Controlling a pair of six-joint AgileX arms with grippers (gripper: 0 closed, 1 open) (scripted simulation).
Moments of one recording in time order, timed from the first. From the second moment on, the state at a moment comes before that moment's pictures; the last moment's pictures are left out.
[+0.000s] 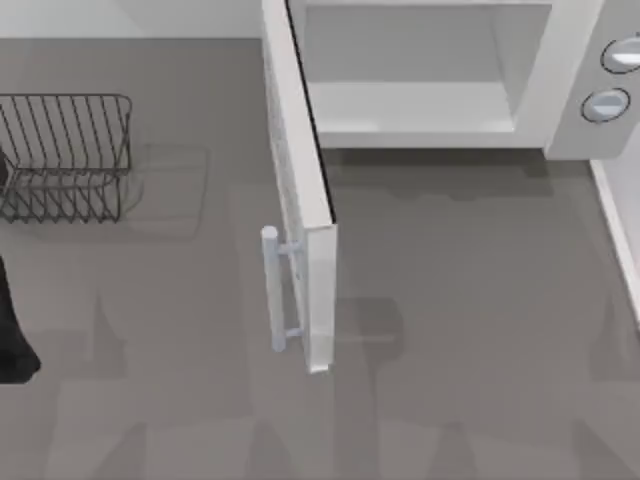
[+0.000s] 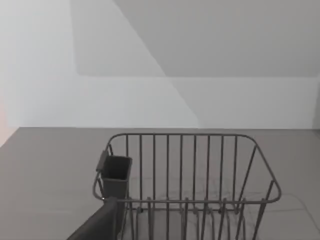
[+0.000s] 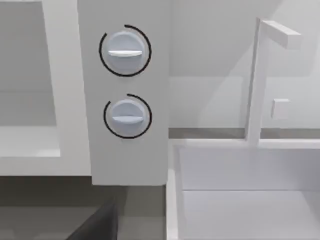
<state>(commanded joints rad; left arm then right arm) 0.00 0.00 0.00 0.00 0.00 0.00 0.00 0.00 0.00 0.00 0.00 0.00</state>
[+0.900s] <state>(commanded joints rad) -0.16 0.74 0.67 -0.61 0.17 0.38 0.00 0.00 0.00 0.00 0.00 0.00</state>
